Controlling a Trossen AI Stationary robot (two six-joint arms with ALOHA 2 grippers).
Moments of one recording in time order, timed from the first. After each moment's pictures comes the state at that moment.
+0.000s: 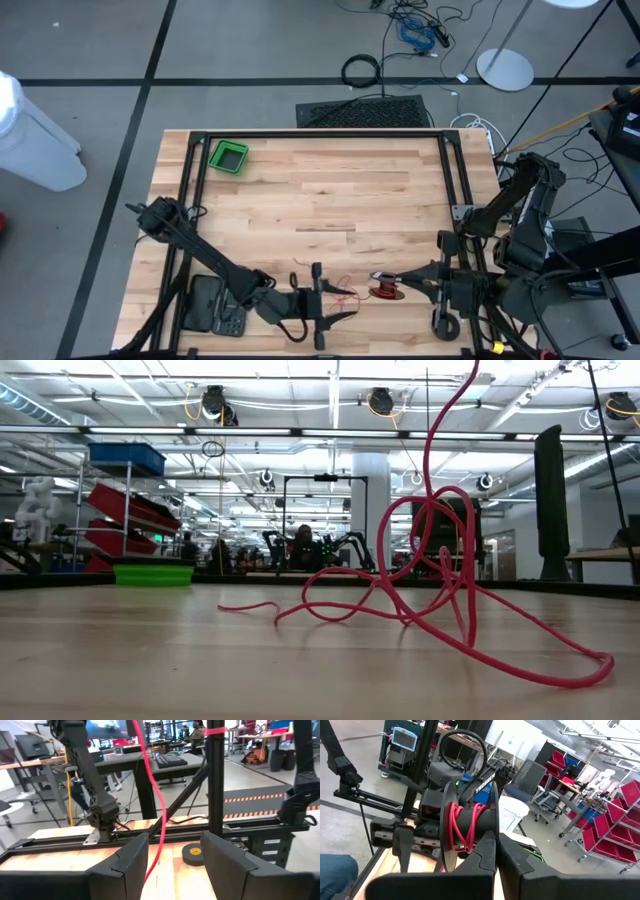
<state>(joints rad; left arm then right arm) -0.60 1.93 1.35 0.57 -0.62 0.11 1.01 1.32 1.35 -0.24 1.13 -0.17</state>
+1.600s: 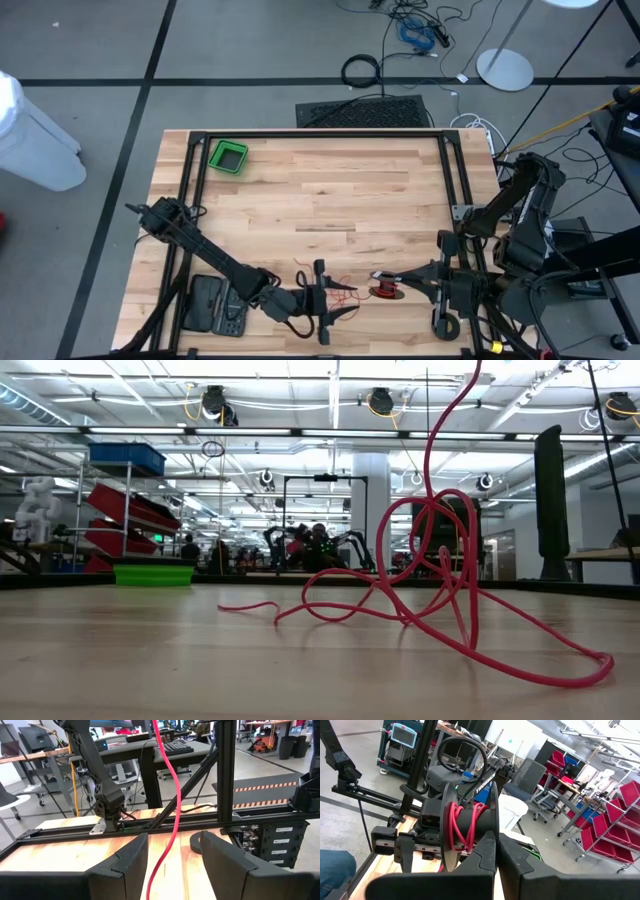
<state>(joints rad) -0.58 1.94 1.35 0.52 -0.63 0.09 1.01 1.32 1.35 -0.26 1.13 -0.16</state>
